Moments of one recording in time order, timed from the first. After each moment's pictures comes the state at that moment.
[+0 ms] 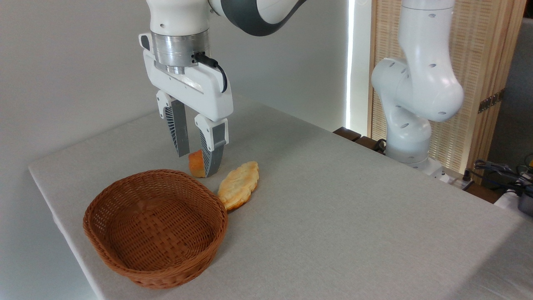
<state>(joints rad) -0.26 -0.06 0.13 -1.83 -0.09 1.88 0.60</state>
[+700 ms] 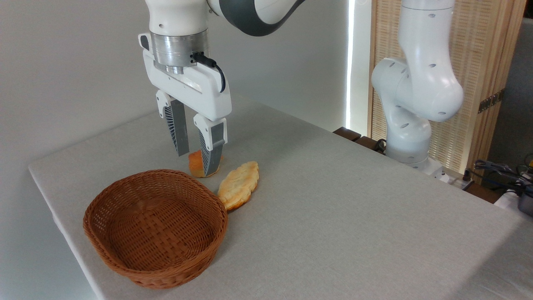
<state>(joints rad) -0.26 -0.06 0.12 -1.83 -0.09 1.88 0.60</state>
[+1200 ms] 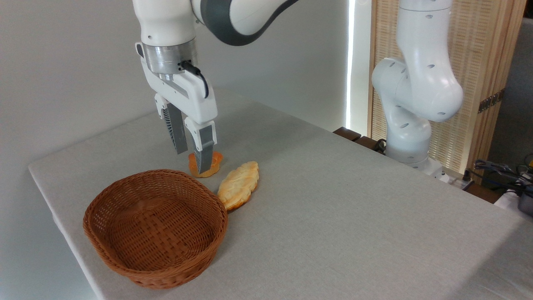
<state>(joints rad) -0.27 -0.02 0.04 -1.84 -0.09 1.88 0.60</state>
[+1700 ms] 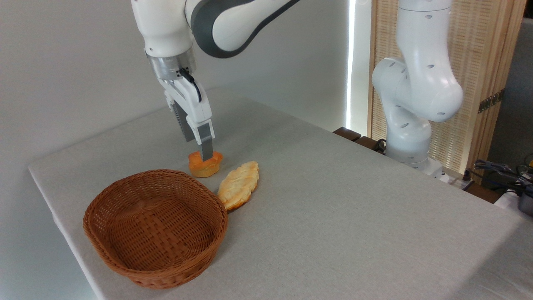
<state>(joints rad) -0.28 -0.02 -0.10 -1.94 -0.17 1.89 0.60</state>
